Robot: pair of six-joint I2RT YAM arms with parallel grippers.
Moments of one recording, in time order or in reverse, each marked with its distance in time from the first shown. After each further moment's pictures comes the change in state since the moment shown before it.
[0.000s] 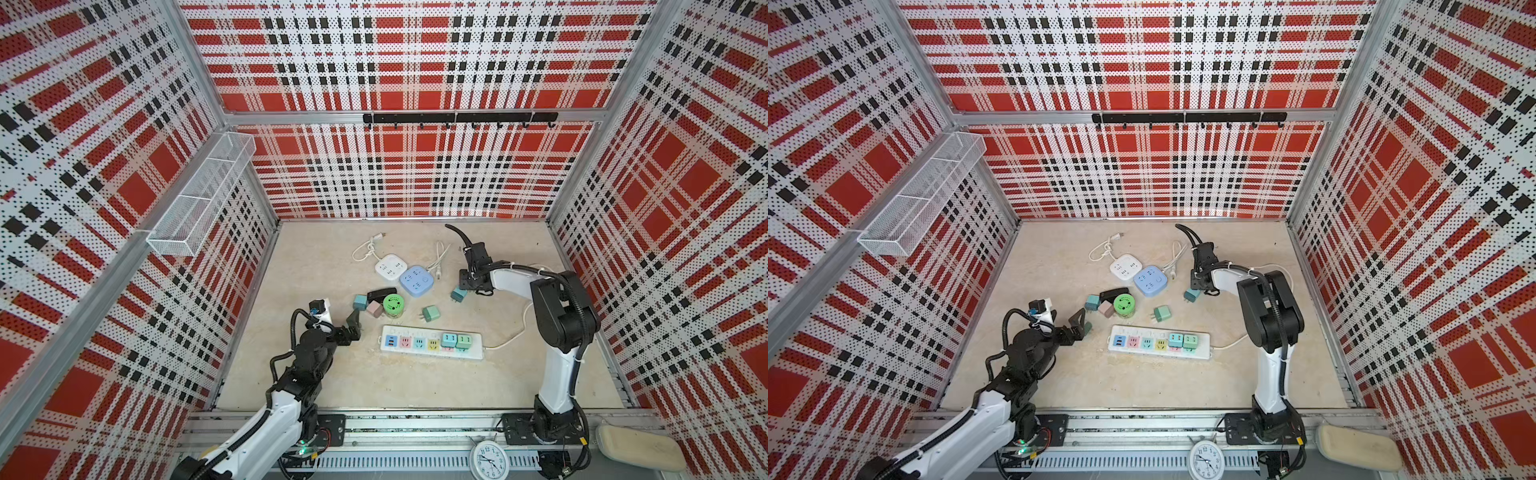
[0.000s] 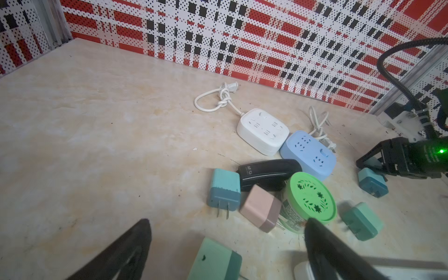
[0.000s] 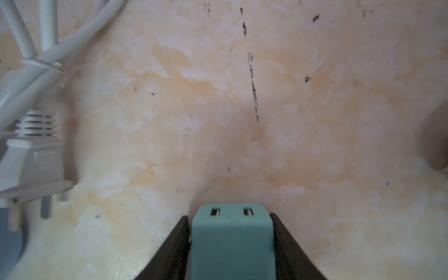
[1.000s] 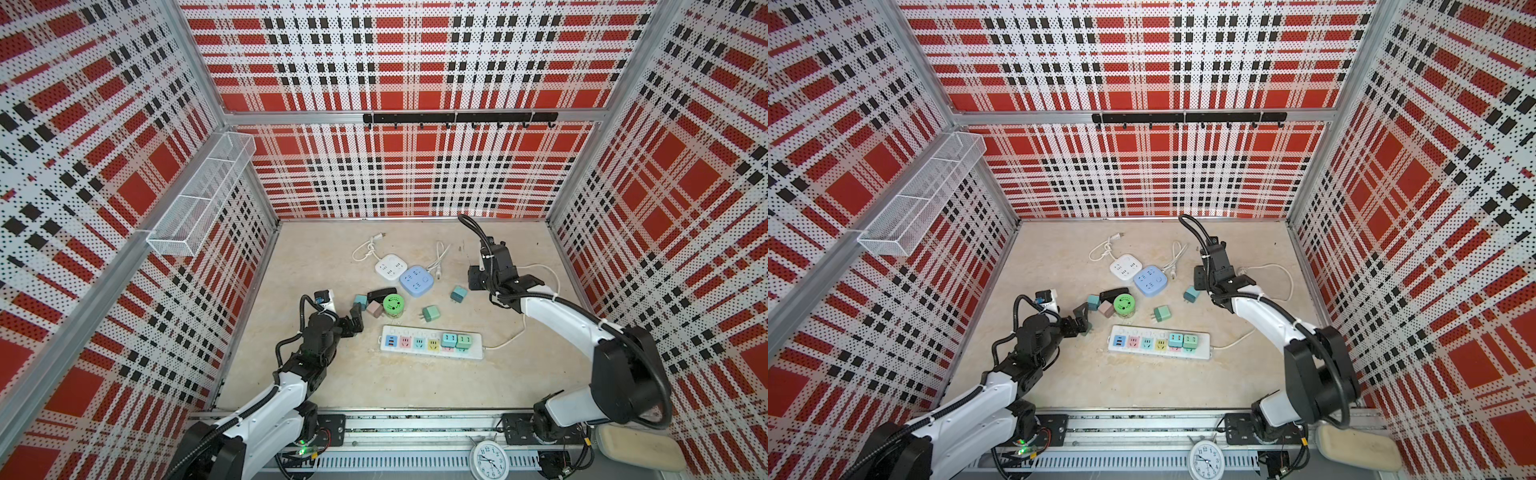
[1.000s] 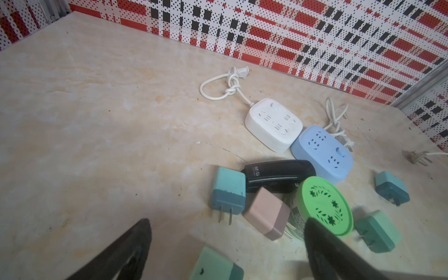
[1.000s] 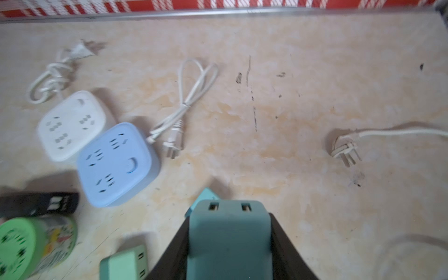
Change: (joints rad) left arm -0.012 0.206 0.117 -0.025 -0.020 -0.033; right arm 0.125 -0.577 -0.270 0.048 0.040 -0.057
